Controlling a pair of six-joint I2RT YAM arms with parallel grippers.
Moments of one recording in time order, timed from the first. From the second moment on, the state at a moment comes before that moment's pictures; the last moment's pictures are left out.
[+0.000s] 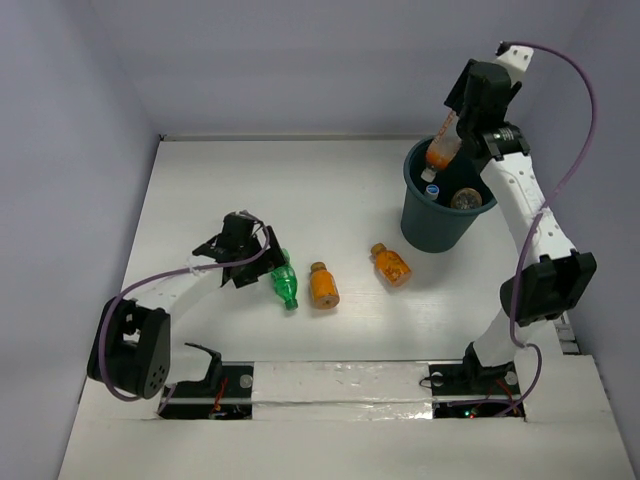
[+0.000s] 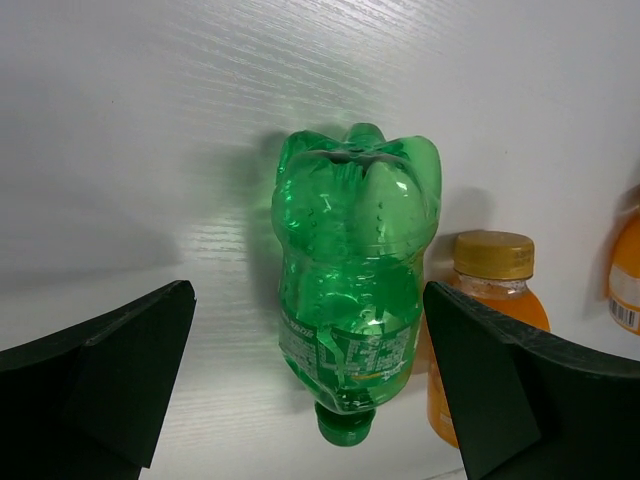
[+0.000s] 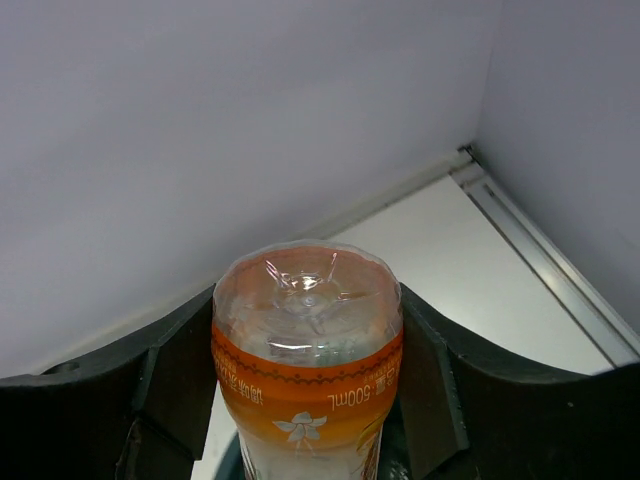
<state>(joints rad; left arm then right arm) -0.34 1.28 0.66 -0.35 0.08 -0.74 0.19 1.67 1.87 -0.33 0.61 0.32</state>
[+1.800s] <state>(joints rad) -0.34 1.16 1.29 -0.54 -0.11 -0.62 0.87 1.67 1.15 -0.38 -0.13 0.52</state>
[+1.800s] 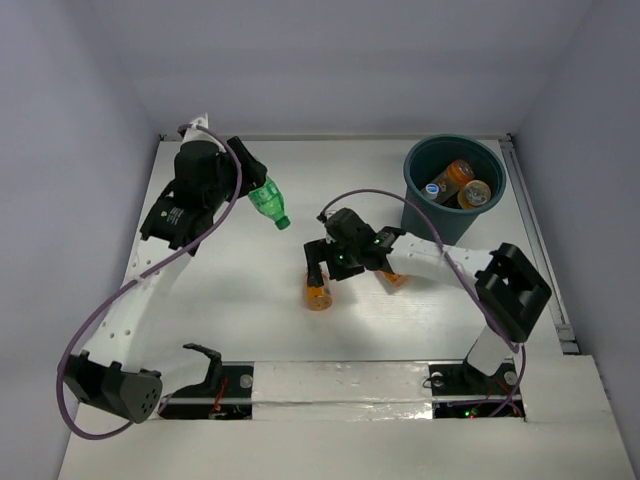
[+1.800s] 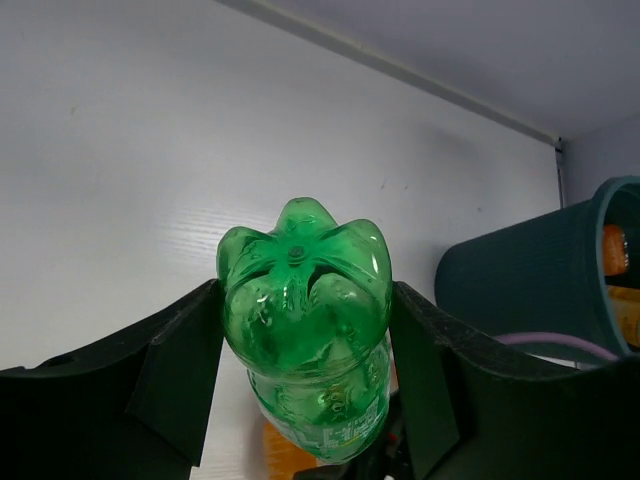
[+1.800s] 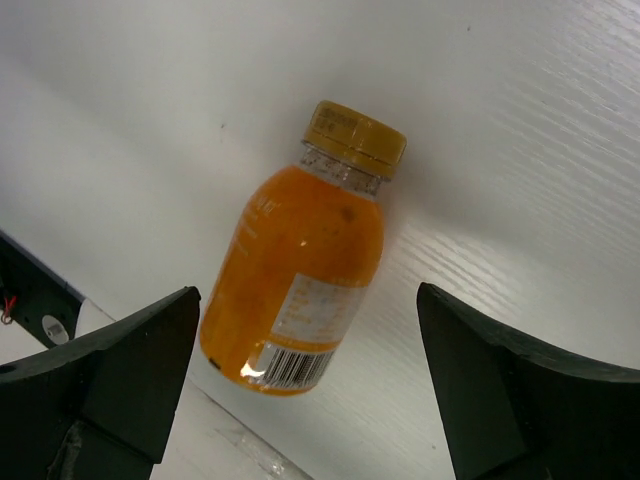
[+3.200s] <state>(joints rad) -0.71 1.75 2.10 -0.24 -0.07 -0.71 0.61 0.90 1.58 -0.74 0.58 0.52</state>
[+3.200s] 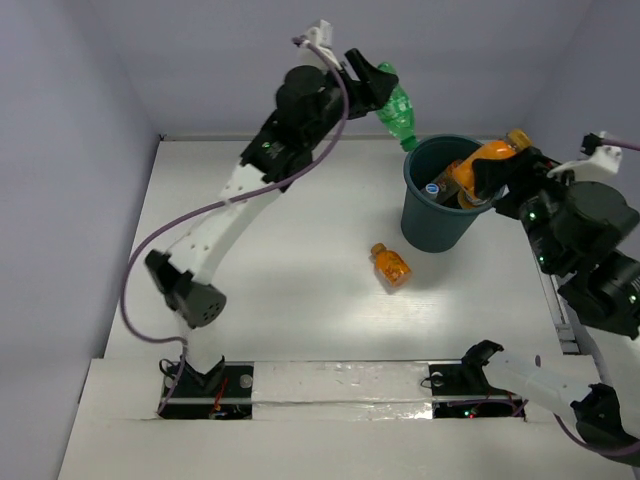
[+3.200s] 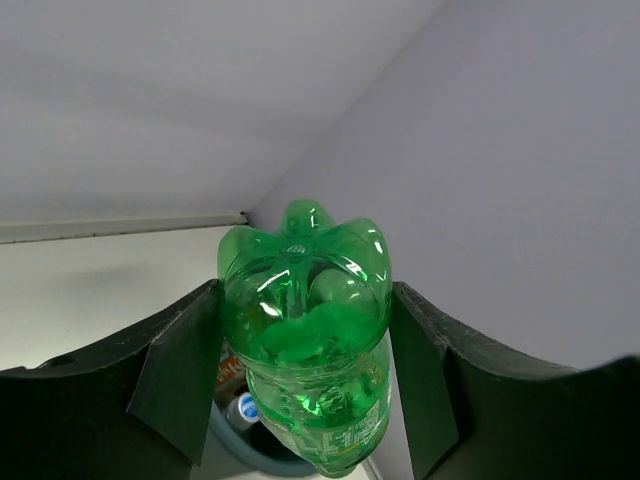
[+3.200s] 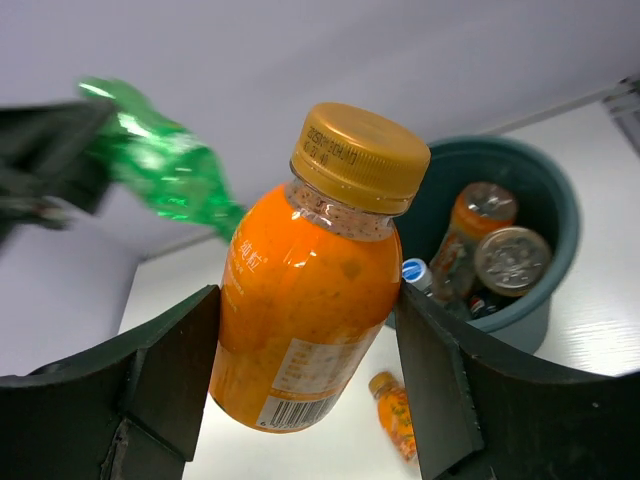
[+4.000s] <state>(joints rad) -0.83 2.19 2.34 -0.20 -0.17 -0.61 0.44 0.99 1.60 -0.71 0.66 0.41</state>
